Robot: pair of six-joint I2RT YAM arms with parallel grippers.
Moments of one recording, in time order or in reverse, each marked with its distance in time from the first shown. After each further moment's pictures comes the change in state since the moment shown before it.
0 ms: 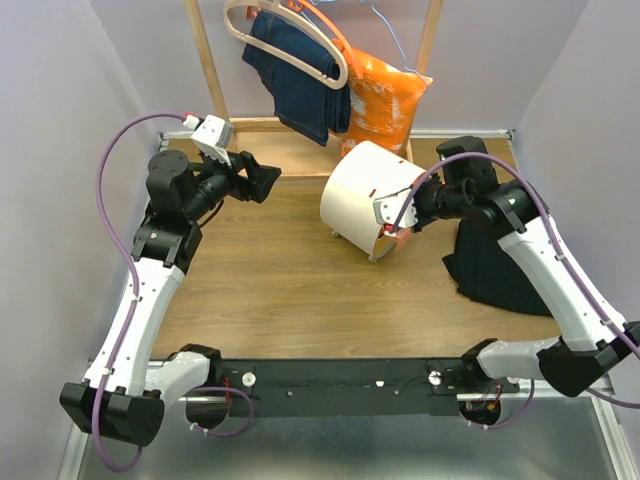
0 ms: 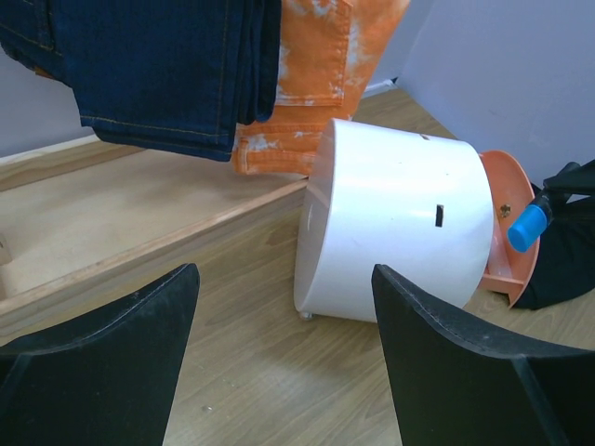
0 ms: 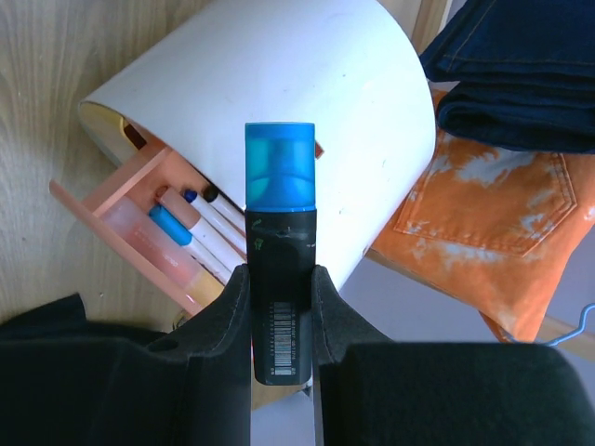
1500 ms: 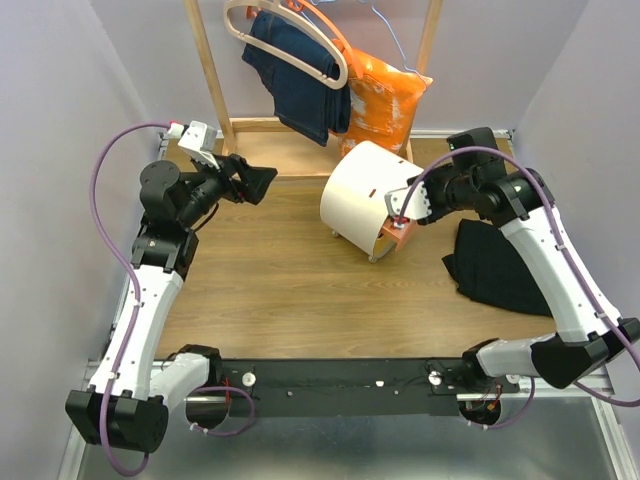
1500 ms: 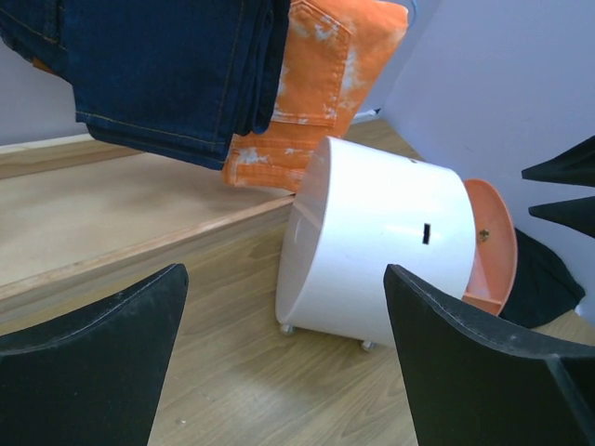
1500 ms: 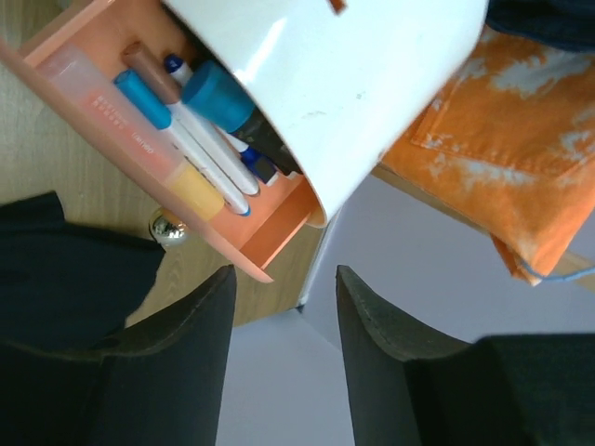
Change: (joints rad) left arm 0.074 -0.055 -0.110 0.133 0.053 -0.115; right arm -0.103 0.053 0.055 -0.112 0.130 -0.168
